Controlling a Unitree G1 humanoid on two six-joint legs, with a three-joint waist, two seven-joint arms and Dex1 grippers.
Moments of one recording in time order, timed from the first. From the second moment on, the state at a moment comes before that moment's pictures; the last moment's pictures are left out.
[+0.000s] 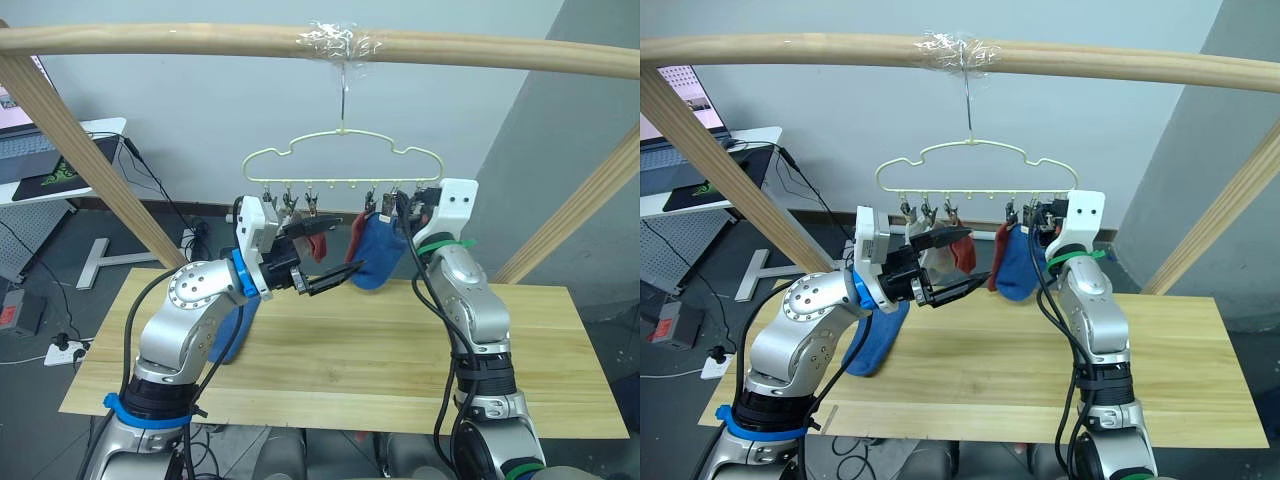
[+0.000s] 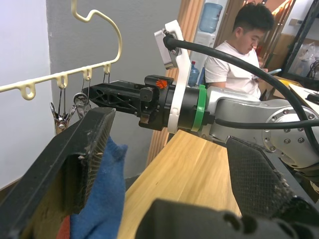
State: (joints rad) left arm -0.36 0.45 -0.05 -0.31 -0.47 0.32 -0.87; right arm -0.51 0.02 -0.06 -0.08 0.16 0.44 0.00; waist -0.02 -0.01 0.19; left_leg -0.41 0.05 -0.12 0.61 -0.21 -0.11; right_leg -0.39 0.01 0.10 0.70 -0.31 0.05
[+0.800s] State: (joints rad) left arm -0.37 0.45 -0.05 -0.33 -0.47 0.32 -0.86; right arm -0.48 0.03 -0.10 -0.08 0.18 0.42 -0.03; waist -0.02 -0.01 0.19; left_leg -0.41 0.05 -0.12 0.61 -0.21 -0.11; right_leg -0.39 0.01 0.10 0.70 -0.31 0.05
